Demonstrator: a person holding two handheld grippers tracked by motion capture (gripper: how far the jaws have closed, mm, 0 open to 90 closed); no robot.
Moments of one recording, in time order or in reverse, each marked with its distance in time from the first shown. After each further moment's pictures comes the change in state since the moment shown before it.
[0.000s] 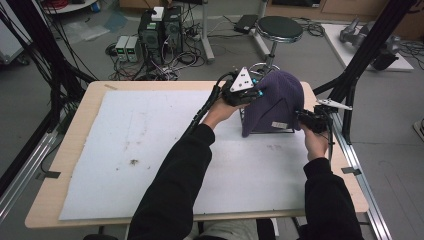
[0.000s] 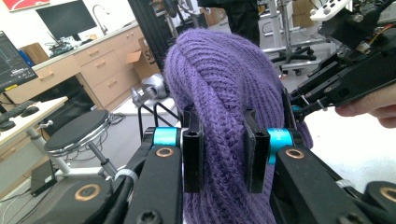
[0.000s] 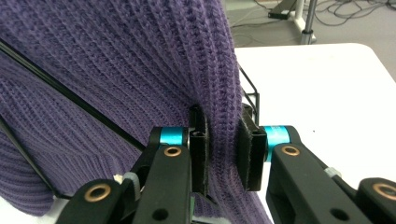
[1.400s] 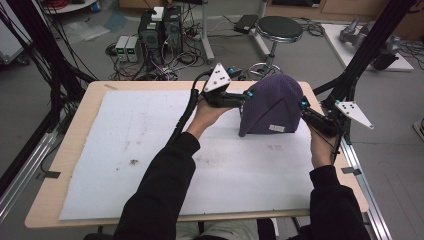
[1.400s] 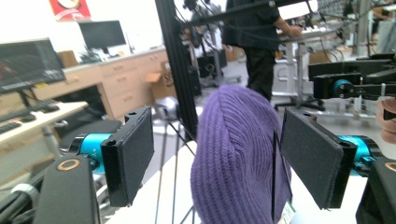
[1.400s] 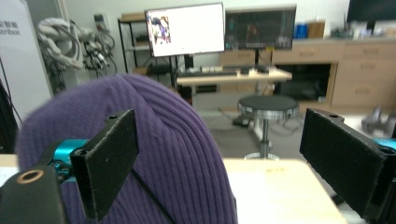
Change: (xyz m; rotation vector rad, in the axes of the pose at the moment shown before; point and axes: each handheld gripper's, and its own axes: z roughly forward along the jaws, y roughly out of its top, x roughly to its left) left arm -0.002 0.013 -0.064 -0.154 0.116 -0.160; right arm 0.044 0.016 -0.071 -0.471 -0.130 -0.088
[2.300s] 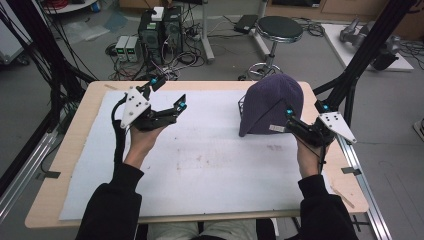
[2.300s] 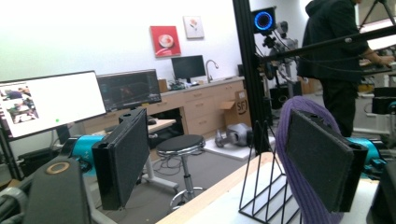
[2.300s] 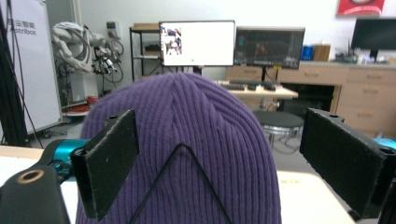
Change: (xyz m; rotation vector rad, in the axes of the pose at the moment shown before) left arm 0.007 -0.002 -0.188 -0.131 0.335 0.043; right arm 0.045 -0.012 -0.019 -0.063 0.024 -0.071
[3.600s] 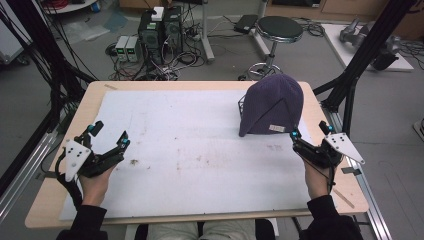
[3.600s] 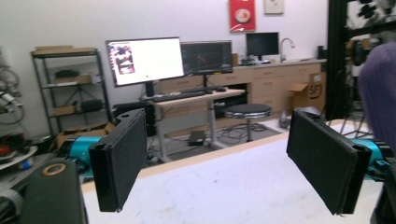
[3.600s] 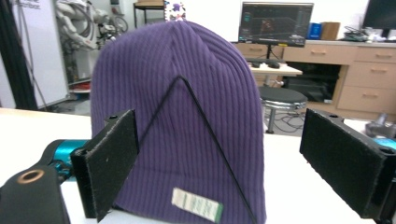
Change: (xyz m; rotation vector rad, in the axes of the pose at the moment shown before) left arm 0.024 -0.056 -0.152 0.096 0.334 -0.029; right arm -0.014 -0.029 -0.045 0.089 0.015 -0.011
